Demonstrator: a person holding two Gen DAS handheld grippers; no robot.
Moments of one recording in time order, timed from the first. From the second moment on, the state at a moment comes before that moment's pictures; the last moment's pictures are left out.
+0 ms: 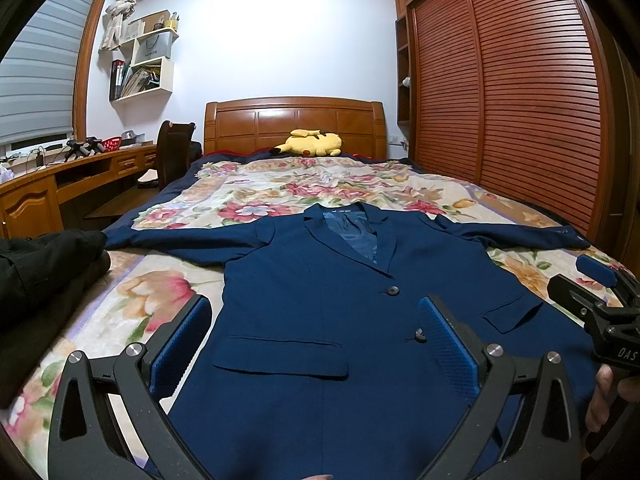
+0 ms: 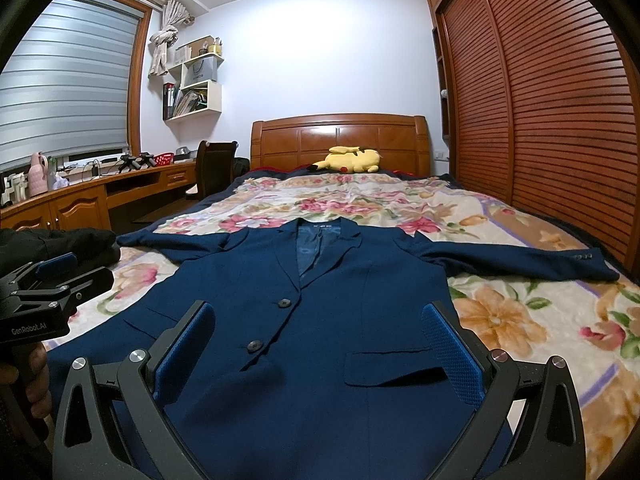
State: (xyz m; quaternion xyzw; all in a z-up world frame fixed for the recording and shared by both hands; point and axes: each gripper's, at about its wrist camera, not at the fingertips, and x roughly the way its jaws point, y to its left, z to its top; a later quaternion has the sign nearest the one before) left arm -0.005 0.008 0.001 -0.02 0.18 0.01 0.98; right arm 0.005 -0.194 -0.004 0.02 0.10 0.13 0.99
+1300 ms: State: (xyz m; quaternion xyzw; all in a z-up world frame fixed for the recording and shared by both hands) left arm 0.031 0.120 0.008 0.02 0.24 0.05 0.97; right arm 0.070 -0.139 0.030 -0.01 0.11 0.22 0.97
